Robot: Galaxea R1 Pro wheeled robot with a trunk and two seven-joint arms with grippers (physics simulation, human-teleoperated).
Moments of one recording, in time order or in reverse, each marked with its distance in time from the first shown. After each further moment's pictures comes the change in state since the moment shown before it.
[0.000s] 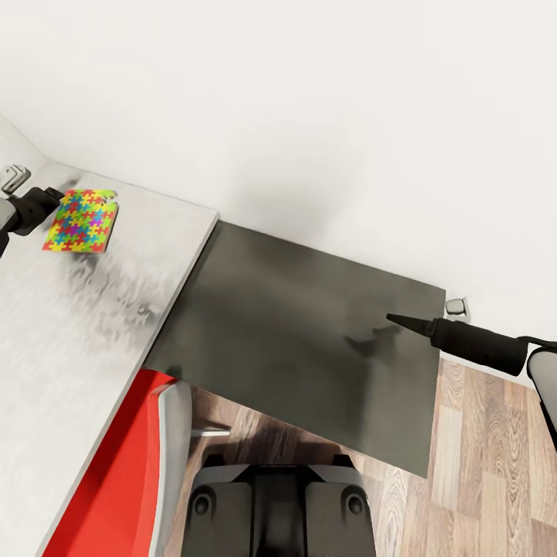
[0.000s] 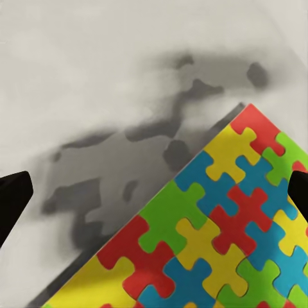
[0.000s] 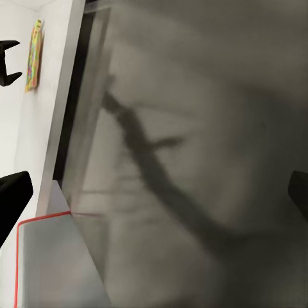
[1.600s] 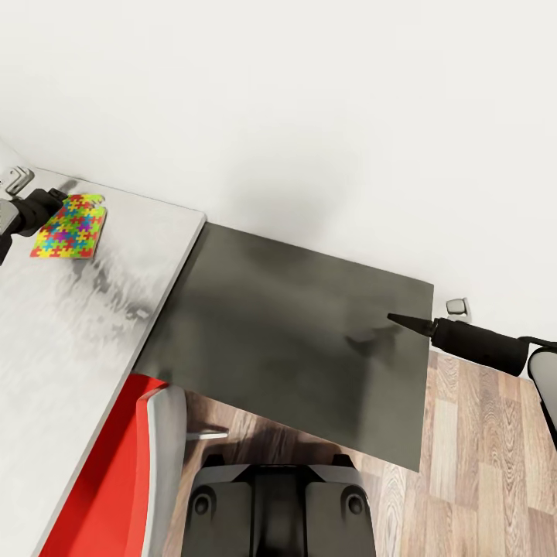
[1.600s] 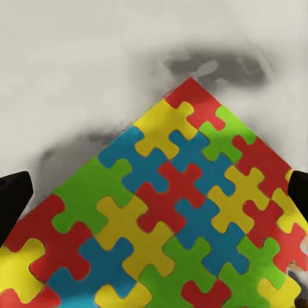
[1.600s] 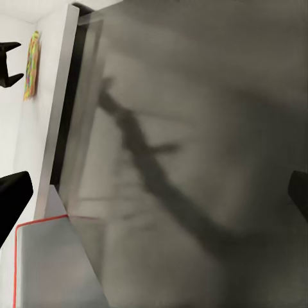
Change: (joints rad) left arm 0.010 -0.005 0.003 -0.005 0.003 0.000 -0.013; right arm 0.001 0.001 -0.005 0.000 0.000 0.000 0.000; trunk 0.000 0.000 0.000
